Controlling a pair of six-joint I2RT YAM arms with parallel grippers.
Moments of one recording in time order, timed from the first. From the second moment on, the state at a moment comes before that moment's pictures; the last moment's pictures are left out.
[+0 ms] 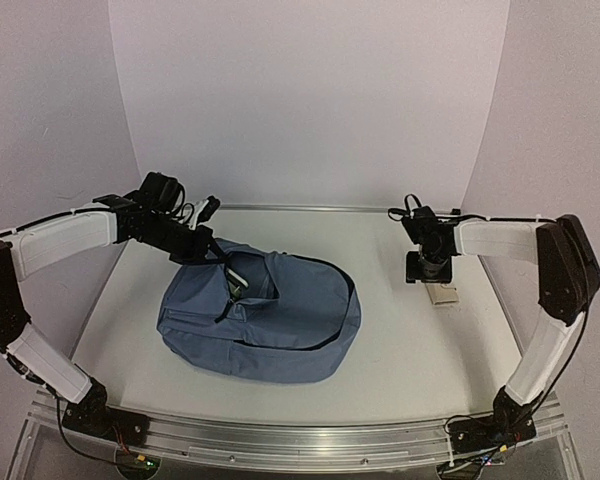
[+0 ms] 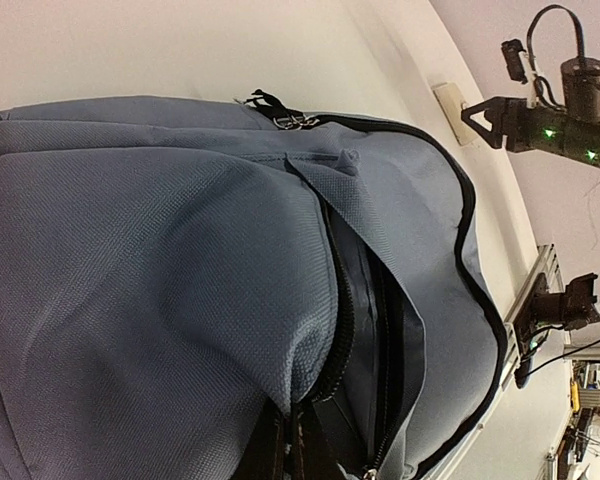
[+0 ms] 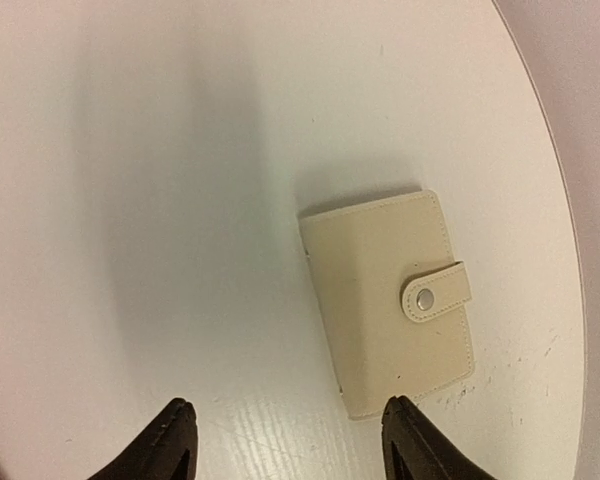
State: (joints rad) left arm -0.47 1.49 1.17 -0.54 0.49 -0.26; right arm 0.41 1.78 1.19 -0.59 0.43 0.47
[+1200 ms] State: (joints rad) left arm -0.46 1.51 1.18 -0.58 0.43 -0.25; right arm 0.35 2.00 1.29 -0.63 0.58 0.34
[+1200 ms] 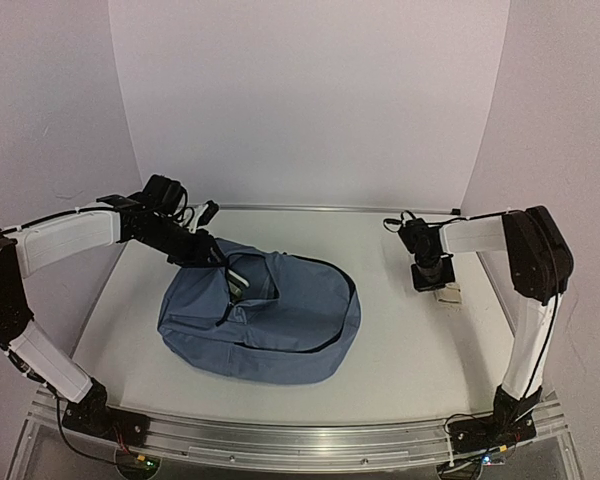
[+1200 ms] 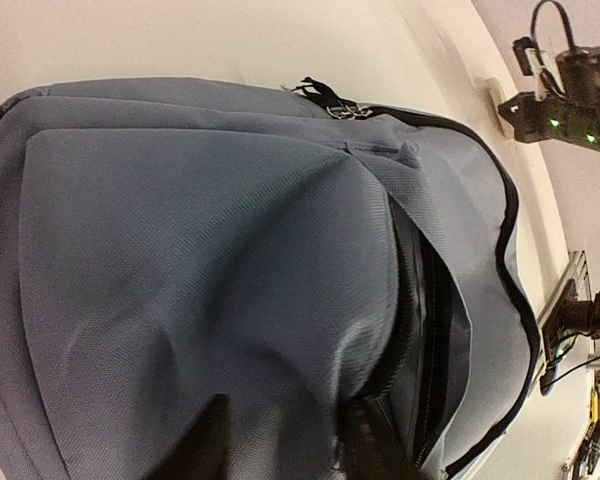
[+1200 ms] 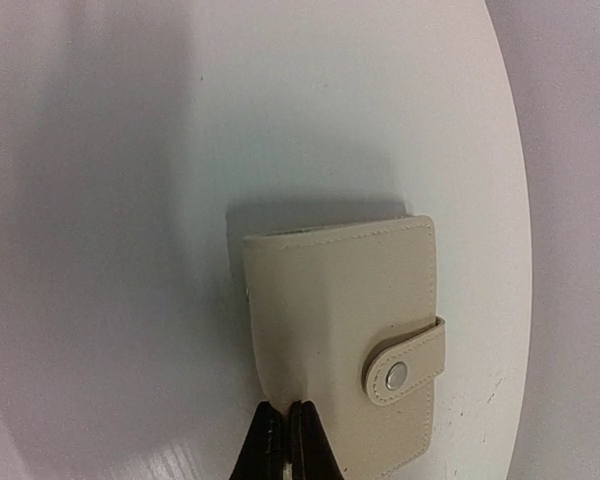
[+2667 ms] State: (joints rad) left arm -0.83 1.49 1.19 0.32 0.75 -0.66; right arm 0.66 1.29 1.09 0.31 -0.83 0.88
